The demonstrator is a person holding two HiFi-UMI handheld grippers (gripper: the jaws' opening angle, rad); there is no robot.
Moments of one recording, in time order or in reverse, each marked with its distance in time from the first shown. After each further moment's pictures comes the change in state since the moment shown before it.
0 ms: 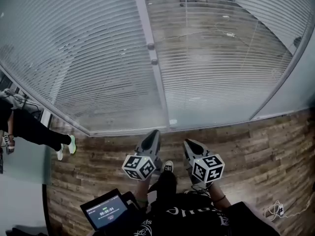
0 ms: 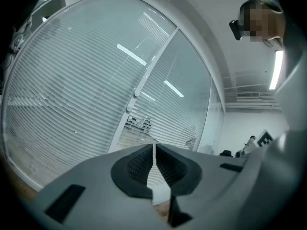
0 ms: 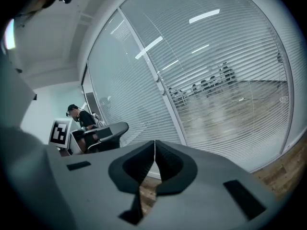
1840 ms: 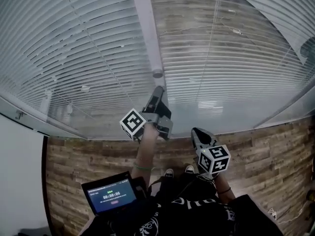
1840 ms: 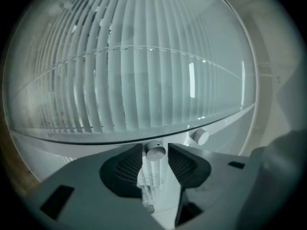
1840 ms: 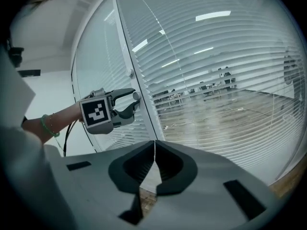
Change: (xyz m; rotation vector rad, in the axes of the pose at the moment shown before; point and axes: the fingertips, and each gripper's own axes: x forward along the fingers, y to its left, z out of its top) left arm 0.302 0.145 0.135 -1.001 -0.233 -0.142; right arm 0.179 -0.144 0.128 -0.089 0.035 -0.070
